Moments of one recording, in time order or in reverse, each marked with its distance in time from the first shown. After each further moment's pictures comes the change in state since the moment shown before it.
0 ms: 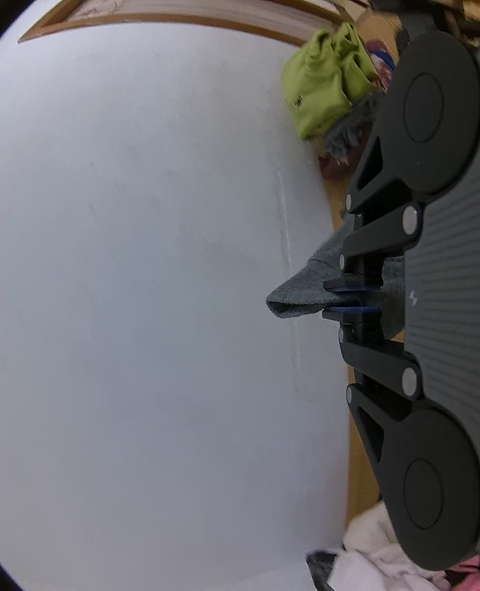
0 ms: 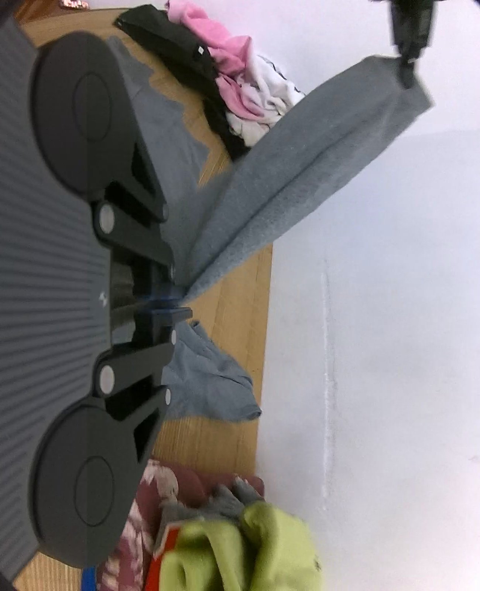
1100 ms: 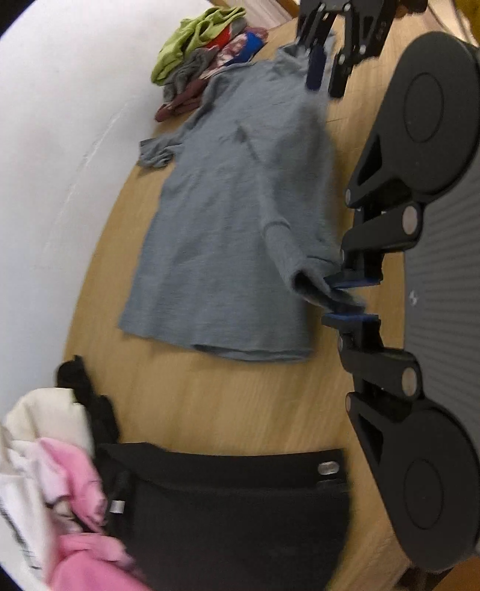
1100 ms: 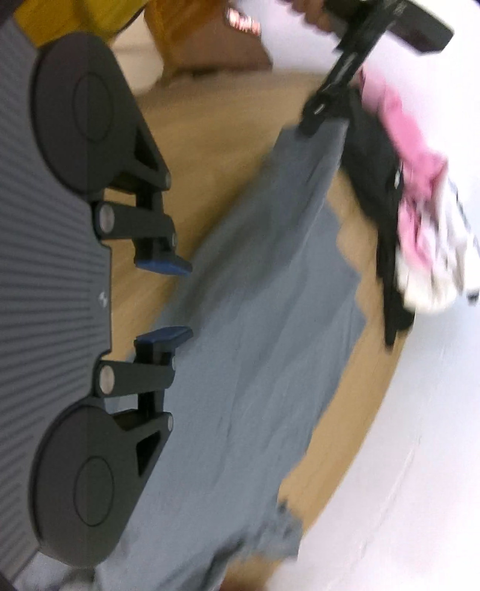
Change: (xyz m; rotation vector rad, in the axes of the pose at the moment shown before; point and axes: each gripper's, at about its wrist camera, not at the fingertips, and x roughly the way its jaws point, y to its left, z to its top) left arm -0.123 0.140 -0.373 -0.411 0.492 -0.046; right arm 0.012 0.278 -0.130 -0.365 0.361 0.129
